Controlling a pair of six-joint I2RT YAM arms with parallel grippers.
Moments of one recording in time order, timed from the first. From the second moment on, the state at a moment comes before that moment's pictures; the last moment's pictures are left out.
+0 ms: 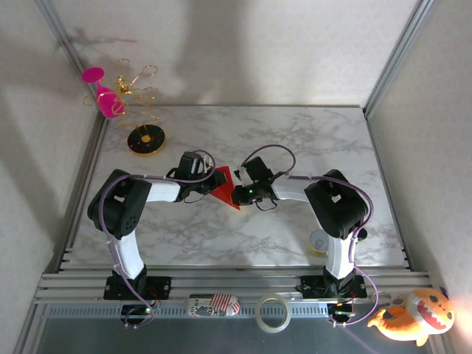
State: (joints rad) left arm -0.40 1.85 0.86 0.29 0.47 -0.89; right arm 0.68 1.91 1.04 -0.15 -0.42 0.41
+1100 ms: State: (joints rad) left arm -0.35 1.97 0.94 0.31 0.46 -0.80; right arm 0.68 1.91 1.03 -0.14 -0.42 0.40
